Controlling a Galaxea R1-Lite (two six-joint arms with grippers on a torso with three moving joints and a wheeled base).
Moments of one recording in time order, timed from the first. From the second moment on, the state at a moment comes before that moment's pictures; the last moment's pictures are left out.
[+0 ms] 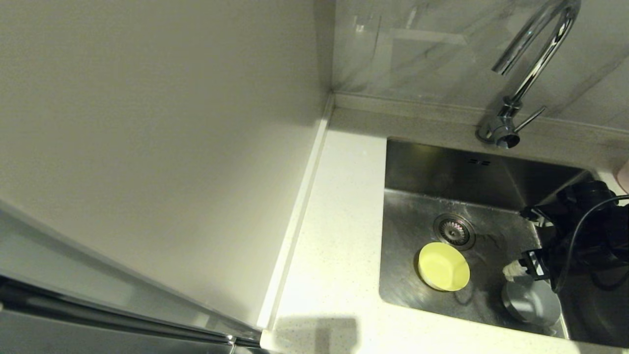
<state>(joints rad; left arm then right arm) 0.00 0.00 0.00 -0.01 0.00 -0.01 -0.18 1.85 -0.97 0.12 0.01 -0.23</state>
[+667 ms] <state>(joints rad) 0.00 0.00 0.00 -0.01 0.00 -0.01 0.05 1.98 -1.00 -0.17 -0.07 -0.20</state>
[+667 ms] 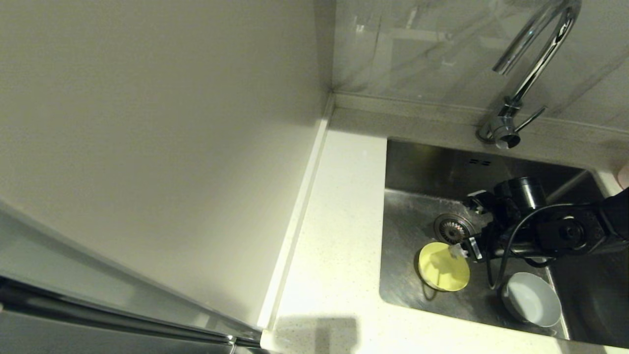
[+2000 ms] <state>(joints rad) 0.00 0.00 0.00 -0.01 0.00 -0.01 0.07 2.21 -1.07 -0.22 -0.23 -0.28</state>
